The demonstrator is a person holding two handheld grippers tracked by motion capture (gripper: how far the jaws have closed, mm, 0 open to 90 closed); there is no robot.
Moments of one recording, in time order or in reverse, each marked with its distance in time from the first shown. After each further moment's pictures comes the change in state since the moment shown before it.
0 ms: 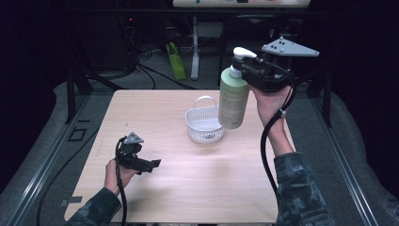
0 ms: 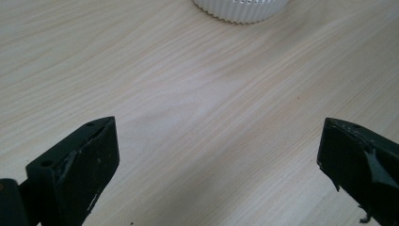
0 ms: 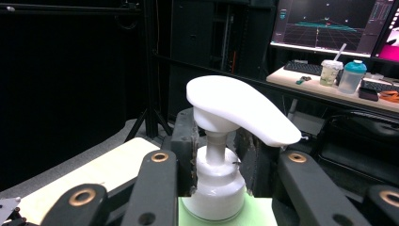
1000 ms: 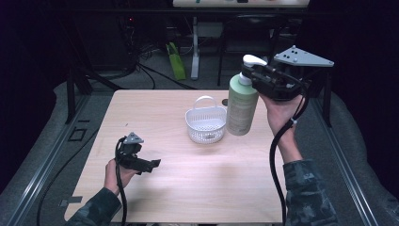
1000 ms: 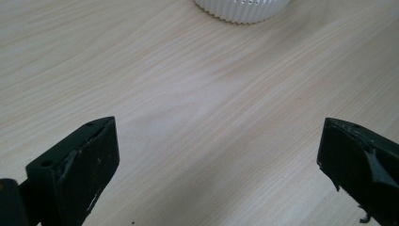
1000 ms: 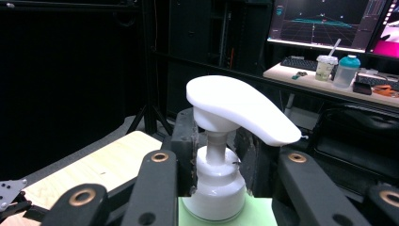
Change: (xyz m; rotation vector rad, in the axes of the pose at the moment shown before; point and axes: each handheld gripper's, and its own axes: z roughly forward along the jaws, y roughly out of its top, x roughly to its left) left arm 0.000 0.000 0.000 -0.001 0.004 -0.002; right arm -0.006 -0.011 -0.026 0.007 -0.007 0.003
